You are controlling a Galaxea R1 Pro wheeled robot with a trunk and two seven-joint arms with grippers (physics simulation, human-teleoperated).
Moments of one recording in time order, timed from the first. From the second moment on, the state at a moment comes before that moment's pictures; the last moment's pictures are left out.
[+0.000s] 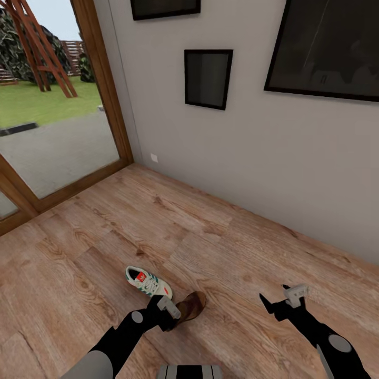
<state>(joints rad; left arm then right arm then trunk) -0.57 -0.11 -0.11 -0.46 -0.55 -0.02 -0.35 -0.17 -0.16 -0.19 -1.21 0.12 0.03 0.45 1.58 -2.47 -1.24</state>
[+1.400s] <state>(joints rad) -0.57 -0.11 -0.11 -0.56 -0.71 0.08 -0.33 -0.17 -0.17 -0.22 -1.21 0.12 0.02 0.45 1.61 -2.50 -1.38</state>
